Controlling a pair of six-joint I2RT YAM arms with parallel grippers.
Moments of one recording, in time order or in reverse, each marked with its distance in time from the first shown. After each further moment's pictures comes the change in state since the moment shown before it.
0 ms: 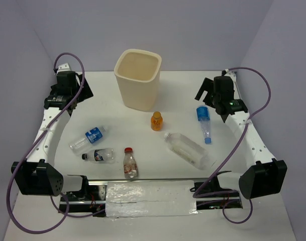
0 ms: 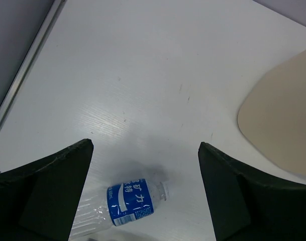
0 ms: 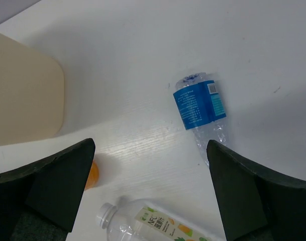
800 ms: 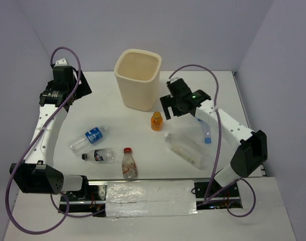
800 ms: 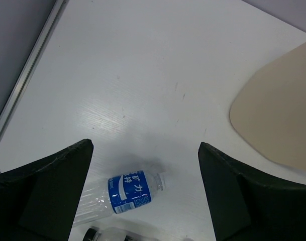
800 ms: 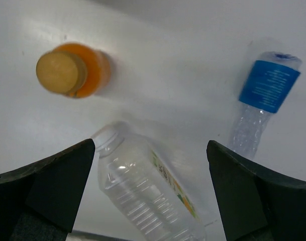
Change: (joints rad) left arm 0.000 0.018 0.137 -0.133 0.013 -0.007; right arm 0.421 0.264 0.236 -0.287 0.050 -0.294
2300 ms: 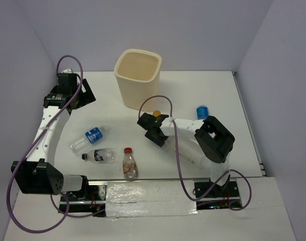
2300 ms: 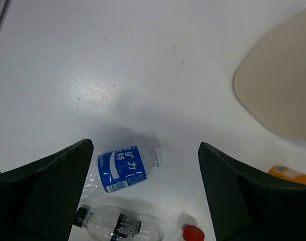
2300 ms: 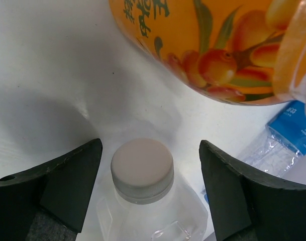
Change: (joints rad) left arm 0.000 -0.007 -0.093 -0.035 0.084 -0.056; right arm 0.328 0.372 -0.173 0.133 0.233 -0.258
